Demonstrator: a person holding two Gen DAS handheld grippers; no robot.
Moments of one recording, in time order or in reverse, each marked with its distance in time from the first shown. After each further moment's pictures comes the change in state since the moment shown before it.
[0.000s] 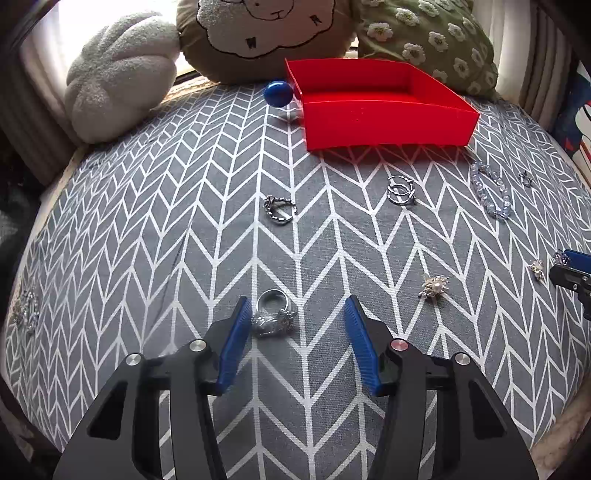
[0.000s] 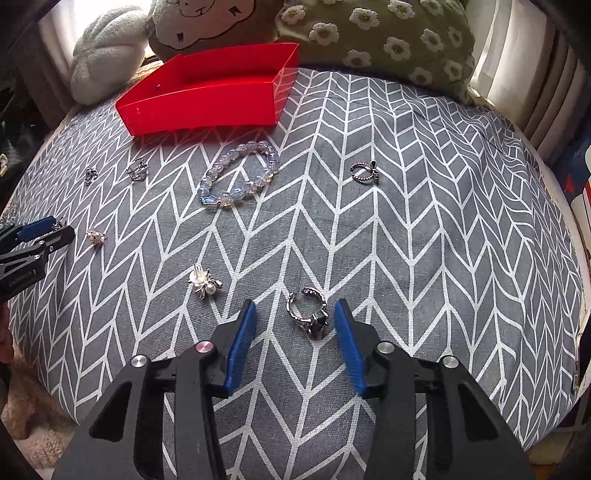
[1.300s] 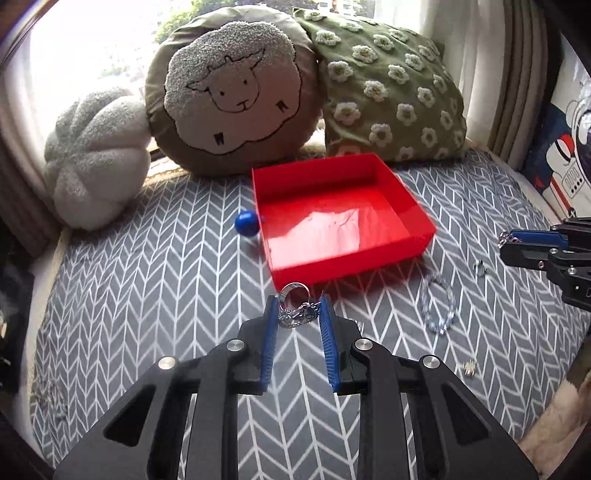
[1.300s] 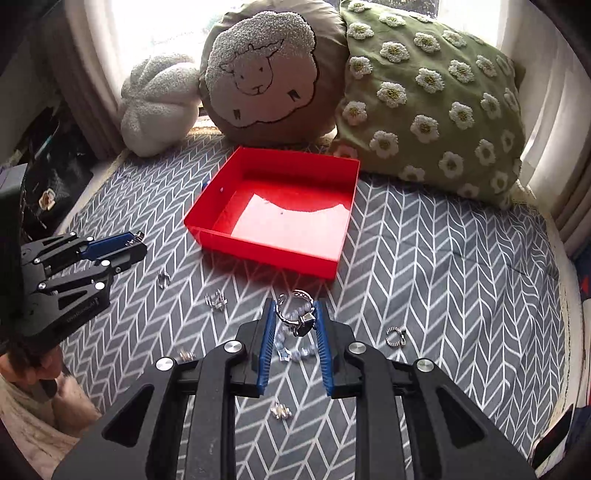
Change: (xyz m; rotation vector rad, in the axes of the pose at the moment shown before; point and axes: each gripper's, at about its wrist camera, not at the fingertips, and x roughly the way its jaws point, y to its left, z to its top) left arm -0.052 -0.012 0.120 0.061 -0.136 -0.090; right arm -0.068 0.029 0.141 -0.101 -0.103 0.166
